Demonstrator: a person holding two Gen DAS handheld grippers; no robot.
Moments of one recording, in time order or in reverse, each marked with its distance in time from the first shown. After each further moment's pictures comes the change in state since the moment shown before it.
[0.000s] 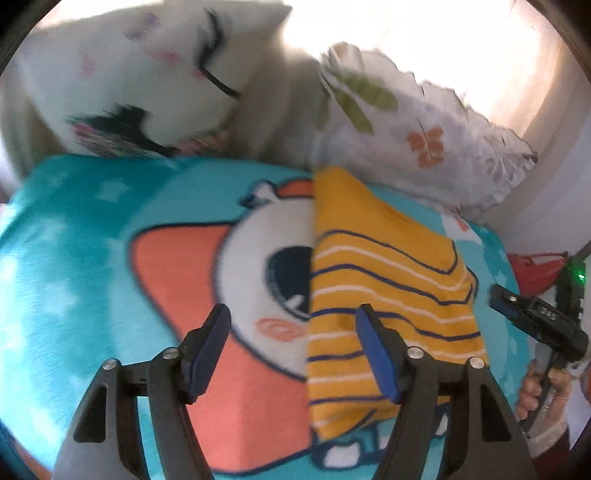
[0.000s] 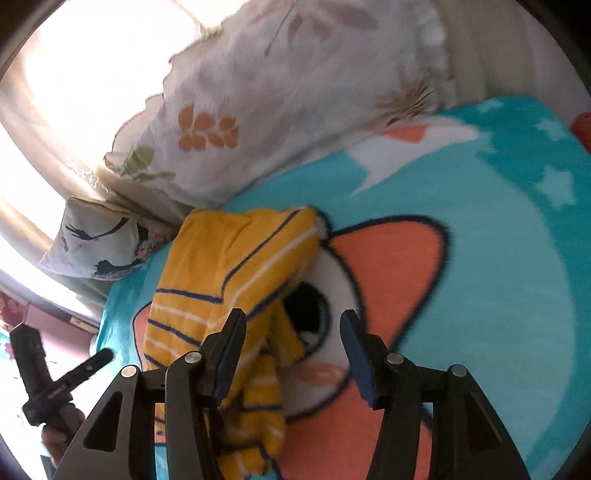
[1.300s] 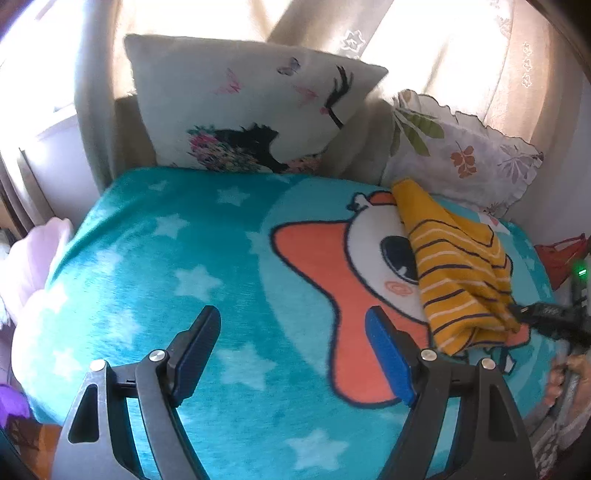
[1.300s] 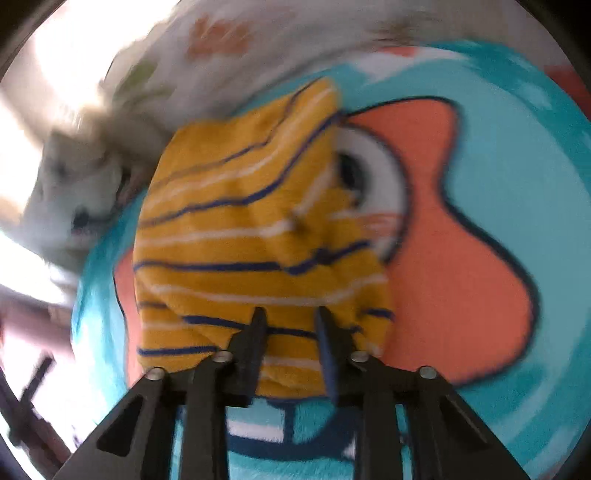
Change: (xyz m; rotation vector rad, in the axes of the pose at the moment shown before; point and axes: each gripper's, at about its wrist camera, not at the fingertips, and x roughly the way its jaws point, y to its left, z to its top) left arm -0.089 0.122 -0.042 0.061 -0.111 0.117; right arm 0.013 0.040 -0.097 0.103 0.084 -0.125
